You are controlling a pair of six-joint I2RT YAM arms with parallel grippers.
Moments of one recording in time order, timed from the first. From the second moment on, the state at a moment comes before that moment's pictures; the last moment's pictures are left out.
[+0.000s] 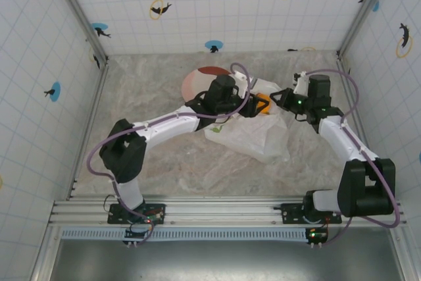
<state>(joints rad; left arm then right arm) -0.86 1.82 1.36 0.05 0.33 -0.36 0.10 1.32 0.86 -0.13 -0.63 0.57</state>
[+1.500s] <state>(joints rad) -0.83 1.98 1.40 -0.02 0.38 -0.34 0.02 1.30 0.83 -0.13 -0.64 0.56</state>
